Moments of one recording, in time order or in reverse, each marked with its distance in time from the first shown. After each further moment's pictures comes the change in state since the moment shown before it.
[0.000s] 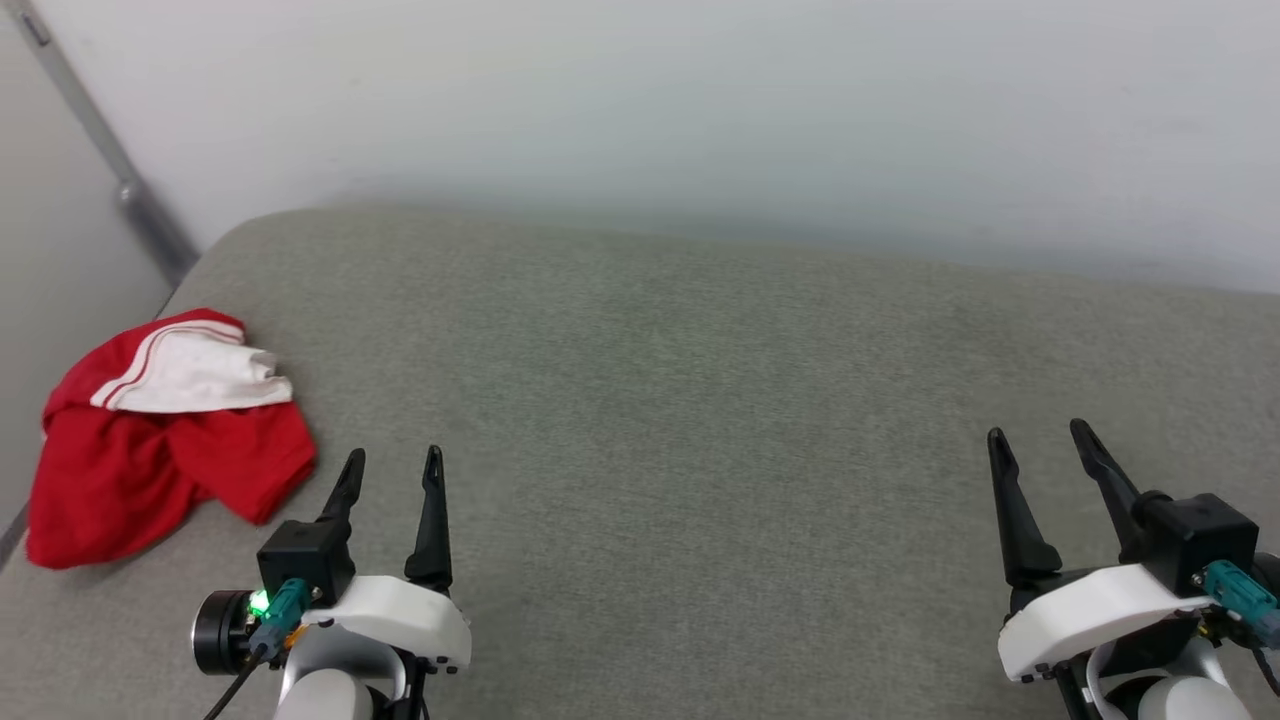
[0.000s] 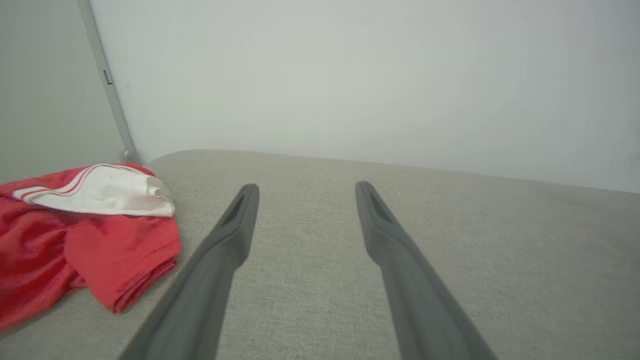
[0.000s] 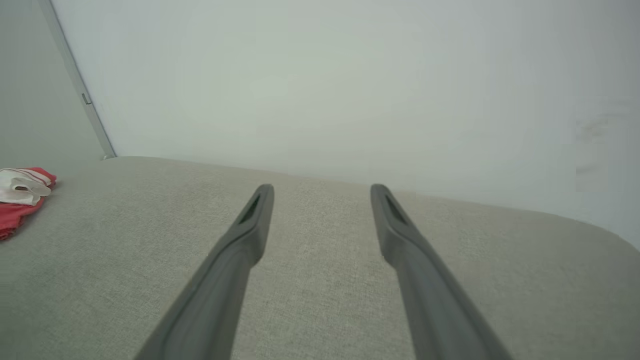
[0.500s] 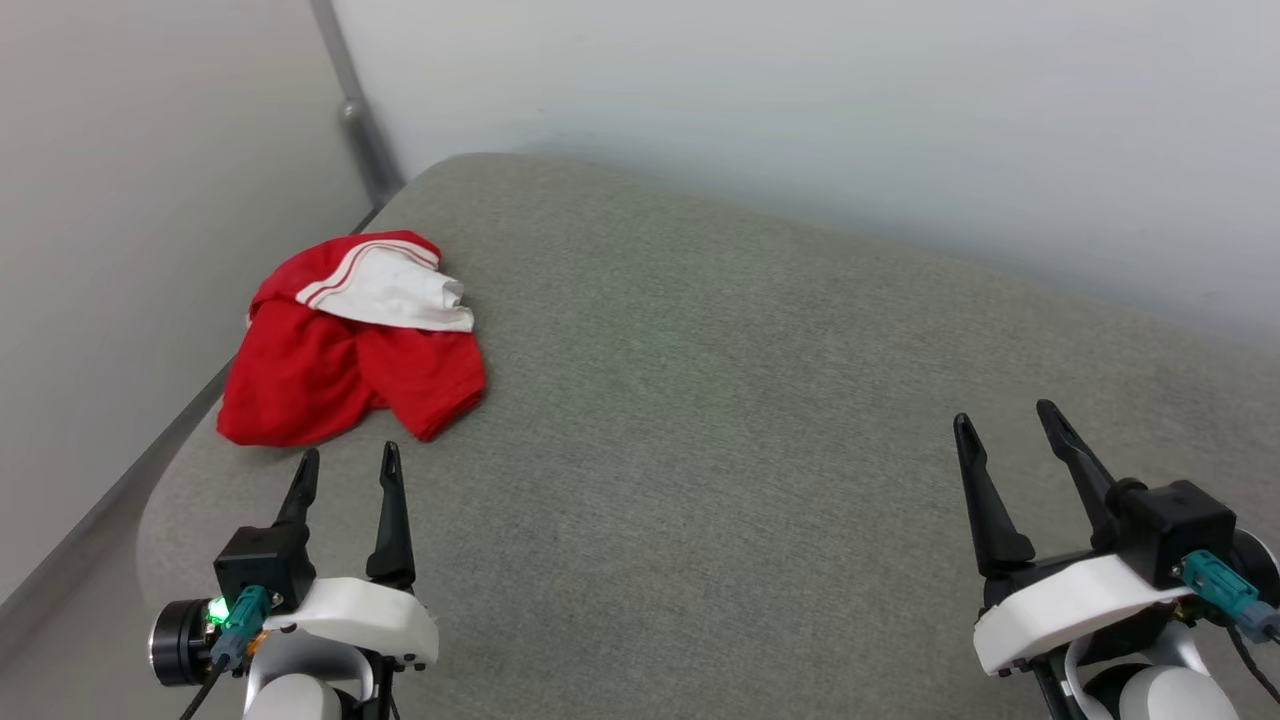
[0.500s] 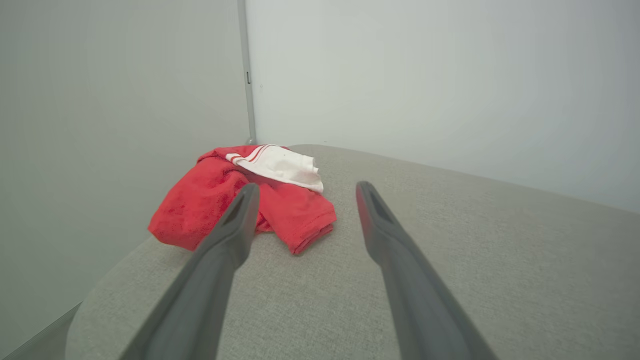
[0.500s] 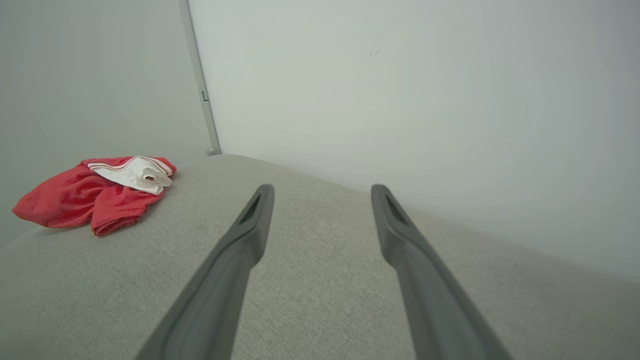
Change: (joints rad) left arm 0.019 0.013 0.045 -0.044 -0.002 0.028 0.000; right arm -0.009 0.001 0.053 -0.053 0.009 0.000 0.018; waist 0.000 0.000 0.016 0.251
